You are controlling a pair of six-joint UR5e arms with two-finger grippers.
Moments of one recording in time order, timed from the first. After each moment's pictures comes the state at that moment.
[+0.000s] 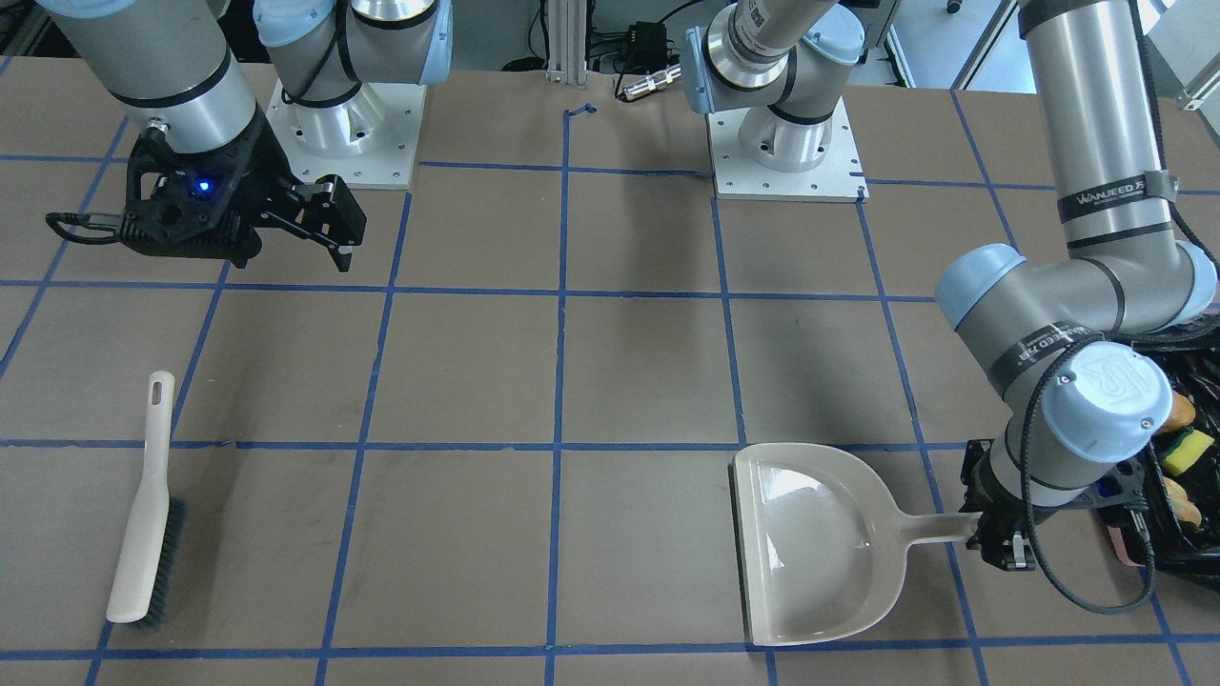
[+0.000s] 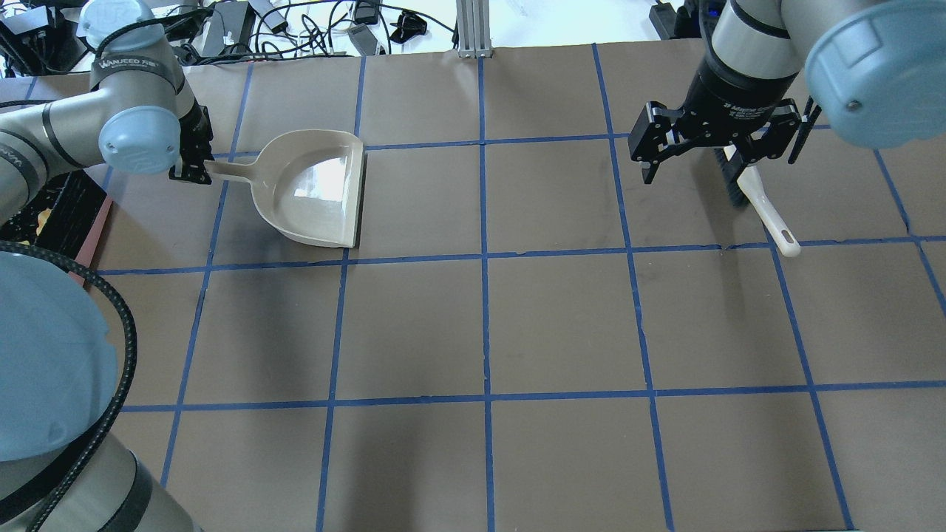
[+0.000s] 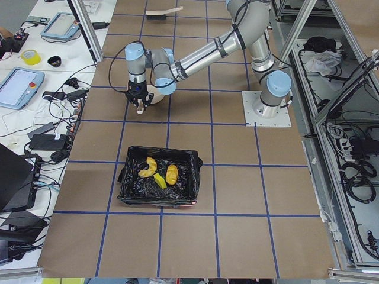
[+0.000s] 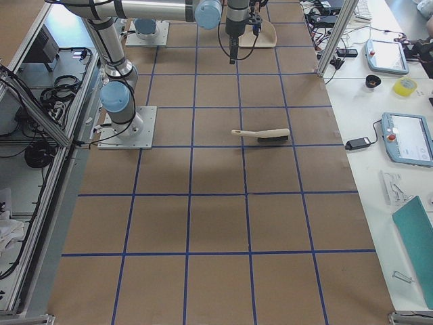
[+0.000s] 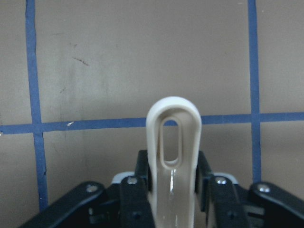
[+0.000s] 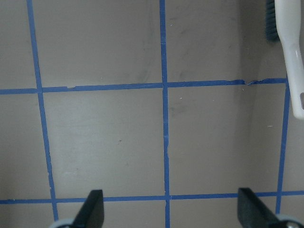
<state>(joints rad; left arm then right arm) -1.34 -2.09 -1.55 -0.96 1.77 -1.29 1.57 -1.55 1.60 -1.59 -1.56 0.03</state>
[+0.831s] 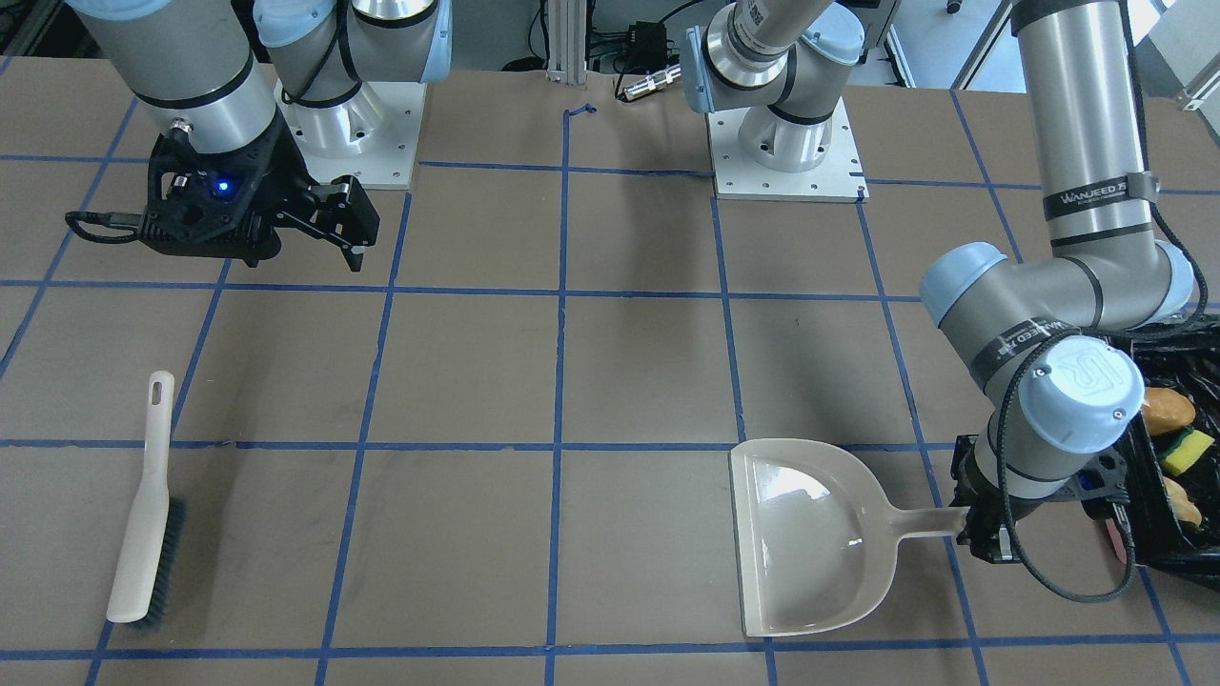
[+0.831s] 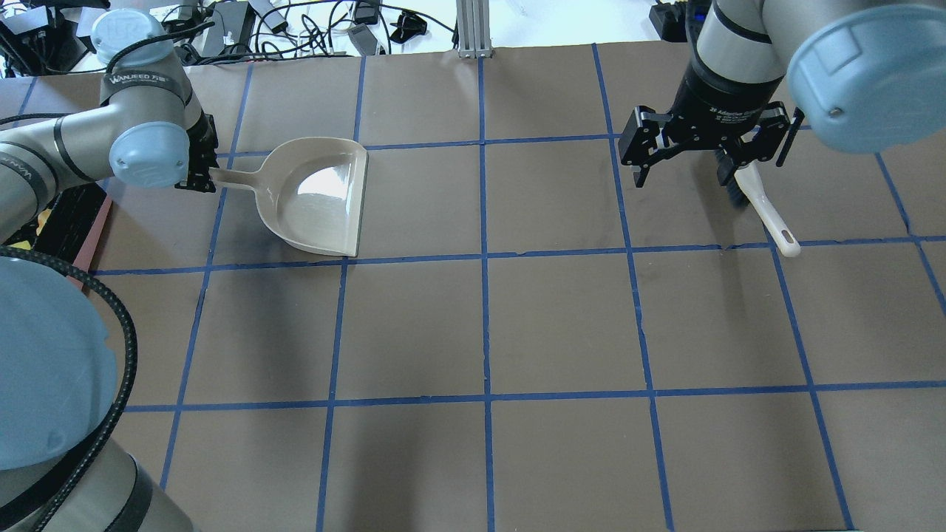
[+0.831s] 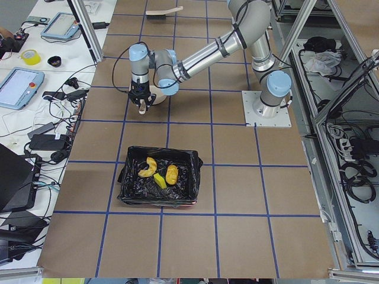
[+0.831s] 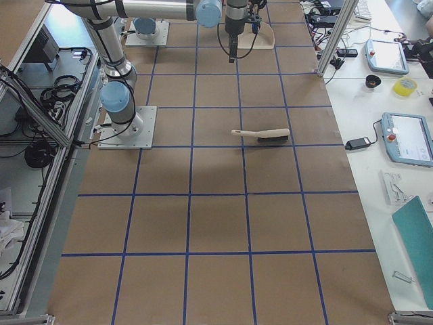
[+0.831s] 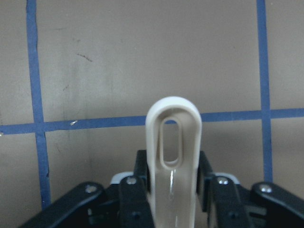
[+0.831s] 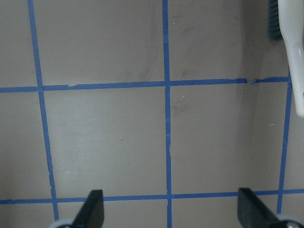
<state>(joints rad) -1.34 -2.08 -1.59 -0.92 1.78 -1.28 1.60 -1.54 1.60 -1.60 -1.57 0.06</state>
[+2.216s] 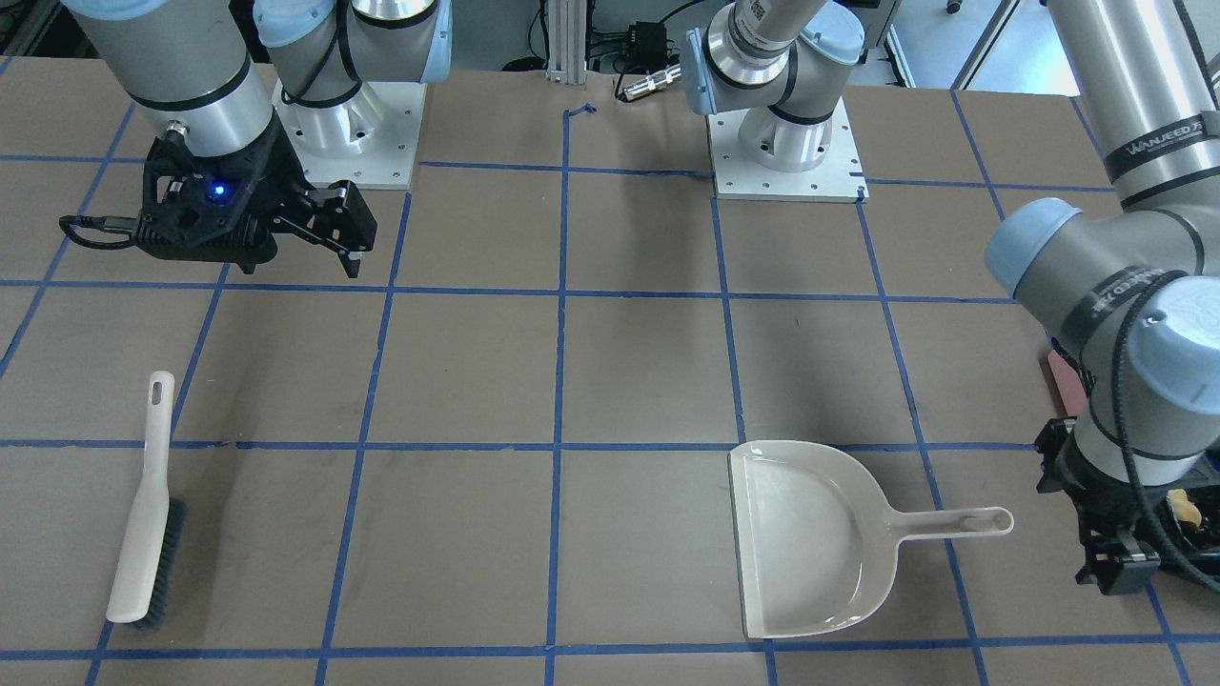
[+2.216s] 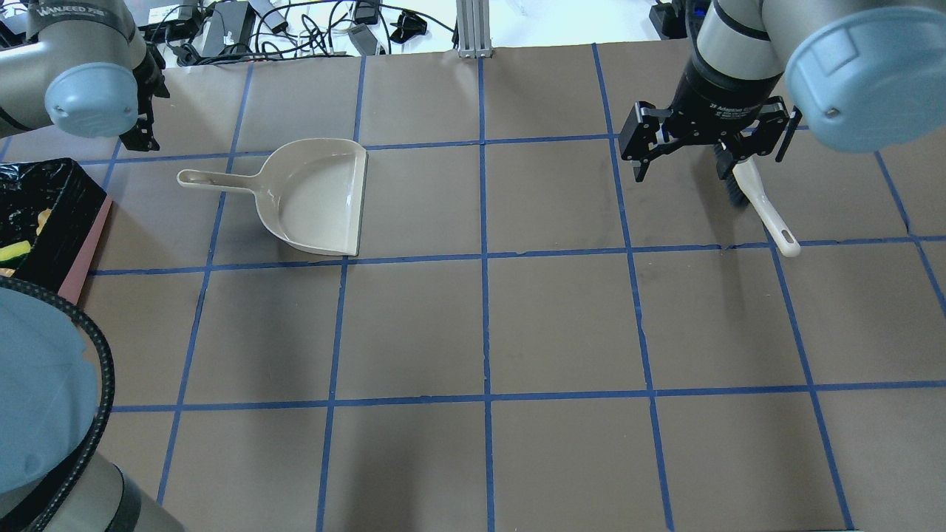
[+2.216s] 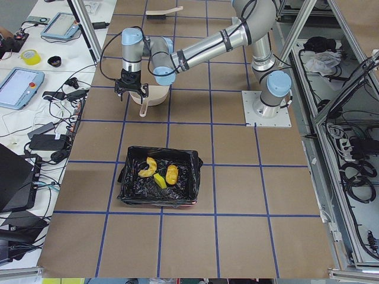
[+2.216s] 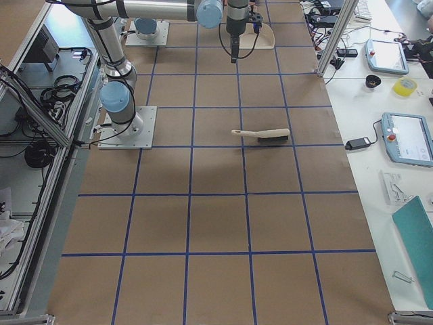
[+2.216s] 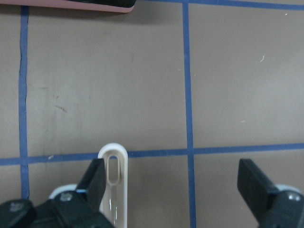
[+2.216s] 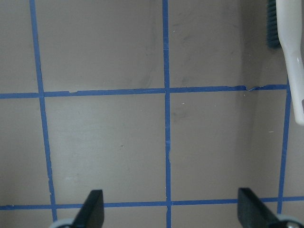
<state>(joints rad) -1.30 -2.03 -1.43 -0.98 1.81 -1.25 1.60 -1.54 1.60 -1.62 -1.57 0.05</state>
